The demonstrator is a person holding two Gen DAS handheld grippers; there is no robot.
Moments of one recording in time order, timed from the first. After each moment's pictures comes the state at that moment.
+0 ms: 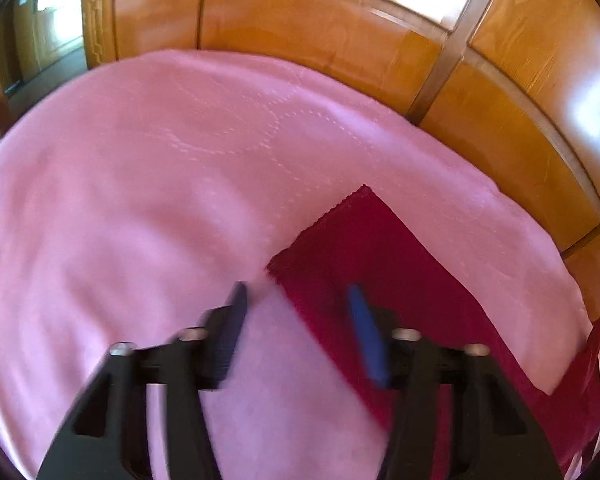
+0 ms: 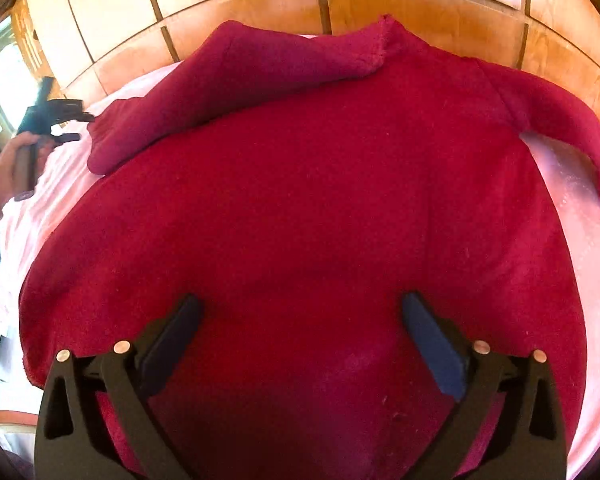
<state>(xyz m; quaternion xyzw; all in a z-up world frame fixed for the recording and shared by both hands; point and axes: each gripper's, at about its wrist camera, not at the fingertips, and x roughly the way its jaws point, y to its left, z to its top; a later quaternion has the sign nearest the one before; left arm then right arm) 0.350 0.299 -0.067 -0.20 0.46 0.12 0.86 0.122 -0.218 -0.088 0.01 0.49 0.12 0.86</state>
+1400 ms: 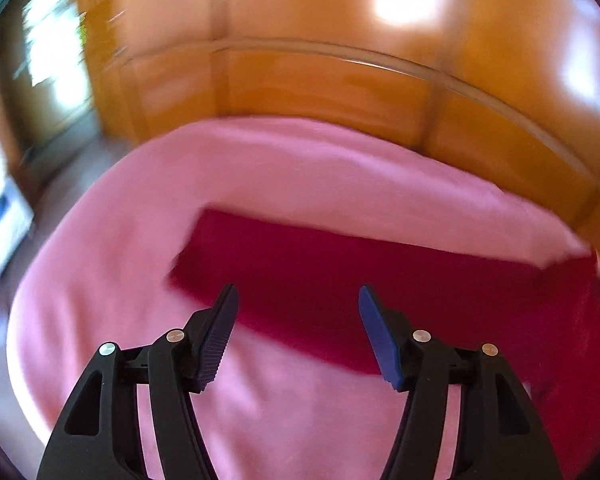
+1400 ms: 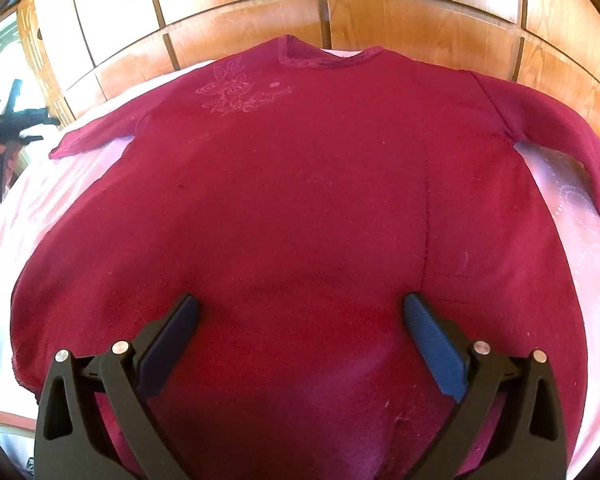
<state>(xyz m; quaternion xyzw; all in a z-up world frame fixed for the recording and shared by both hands) 0.315 0.304 -0.010 -0.06 0.42 0.12 0.90 0.099 -0.211 -0.086 0.00 0.47 0.10 0.88</state>
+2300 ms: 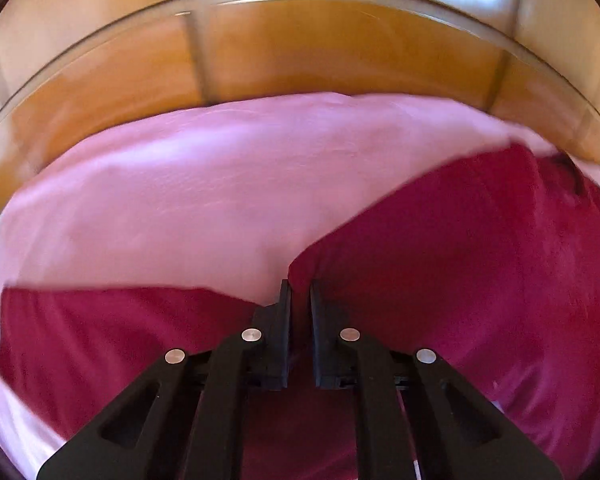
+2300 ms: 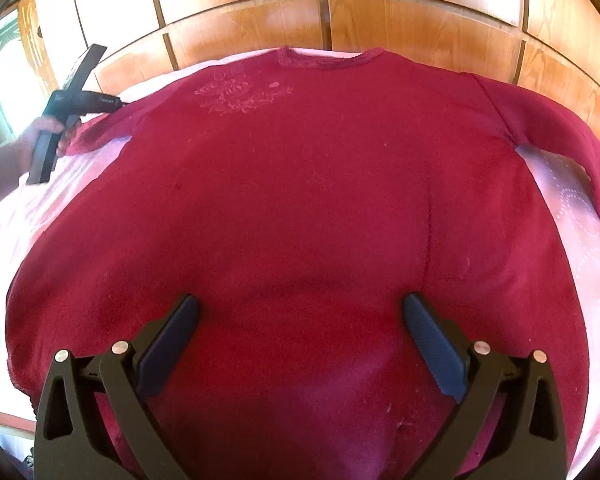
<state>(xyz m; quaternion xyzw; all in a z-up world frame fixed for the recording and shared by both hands) 0.400 0.180 -0.074 0.02 0.45 -0.05 0.89 0.103 -0.208 -0.088 -0.01 0.46 0.10 0.88</state>
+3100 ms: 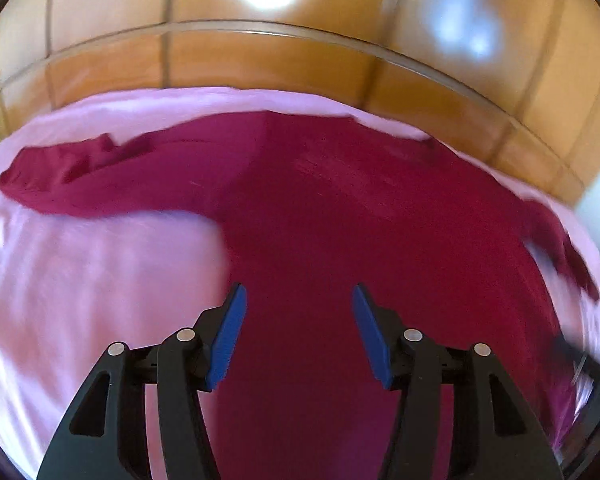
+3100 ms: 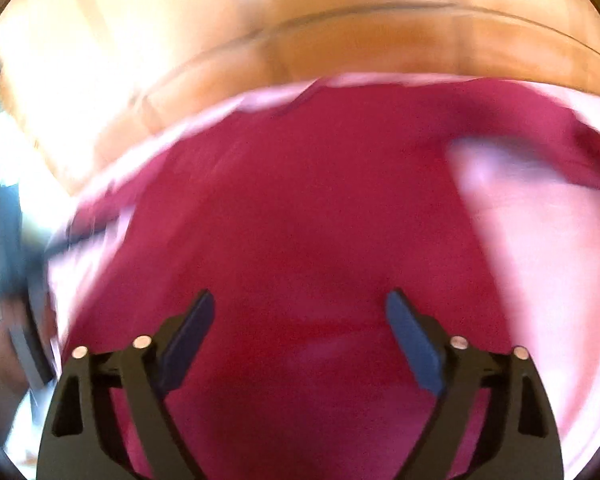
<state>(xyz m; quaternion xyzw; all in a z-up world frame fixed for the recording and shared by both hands) 0.190 0.008 -0.048 -0.06 0.41 -0.08 0.91 0.084 -0.321 -0.029 0.14 0.40 0.02 0.90</state>
